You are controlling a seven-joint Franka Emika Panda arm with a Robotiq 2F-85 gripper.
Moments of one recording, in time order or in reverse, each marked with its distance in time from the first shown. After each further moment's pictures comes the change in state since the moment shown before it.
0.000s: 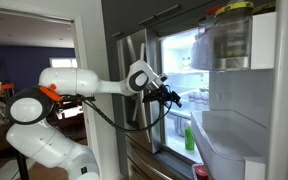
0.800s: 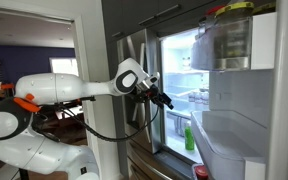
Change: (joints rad) arm -0.013 -0.195 0.003 -0.111 0.055 -0.063 0.108
